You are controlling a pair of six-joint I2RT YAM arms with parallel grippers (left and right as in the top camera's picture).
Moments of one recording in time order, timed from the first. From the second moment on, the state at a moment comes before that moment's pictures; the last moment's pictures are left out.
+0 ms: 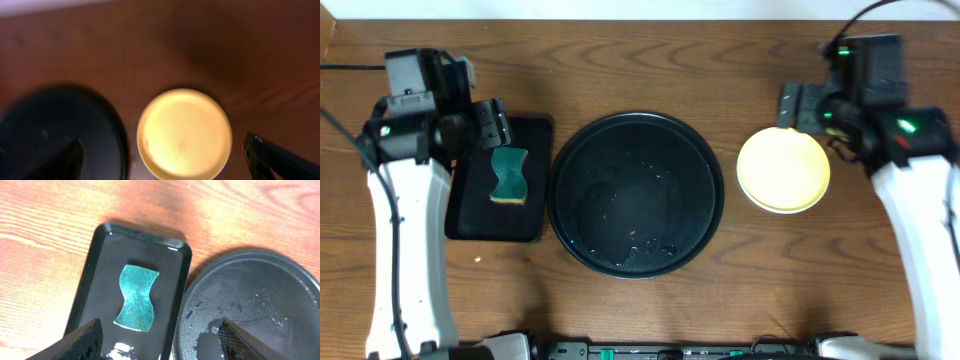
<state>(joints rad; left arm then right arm) 0.17 1.44 1.47 -1.02 0.10 -0.07 0.13 1.43 1.54 -0.95 0.05 0.22</state>
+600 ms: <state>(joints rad) 0.17 1.42 1.47 -1.02 0.10 -0.07 0.13 0.94 1.58 -1.10 0.11 0.22</state>
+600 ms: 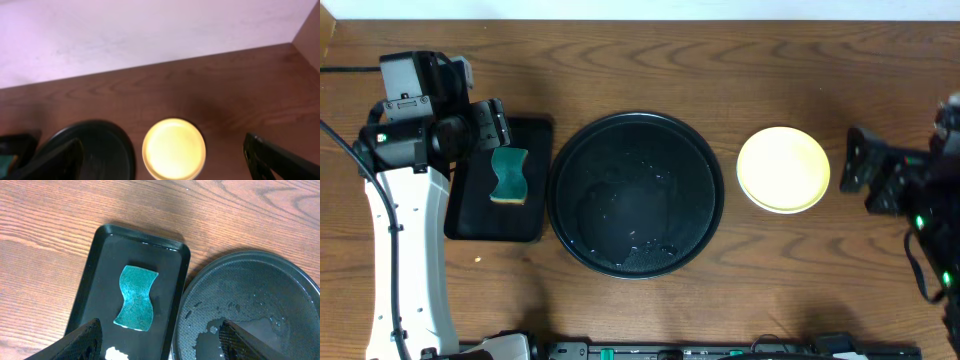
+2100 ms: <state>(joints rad) 0.17 1.42 1.47 -1.02 0.10 -0.07 0.02 0.02 0.05 -0.07 0.00 0.12</state>
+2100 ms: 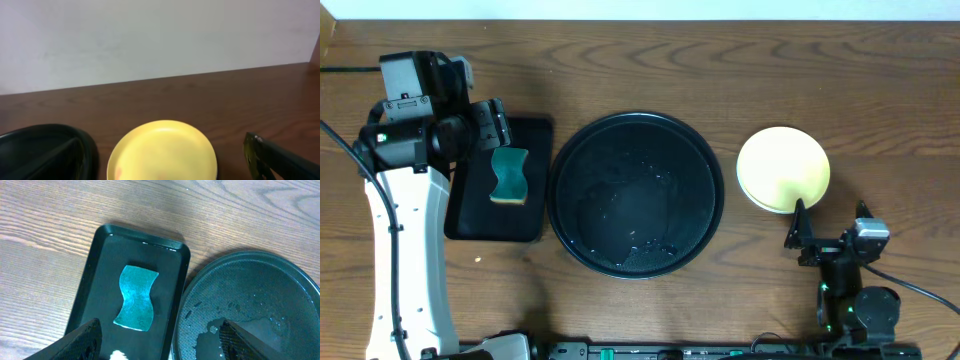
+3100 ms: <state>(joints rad) 0.17 1.42 1.47 -1.02 0.10 -0.07 0.02 0.01 0.01 -0.07 0.00 0.13</state>
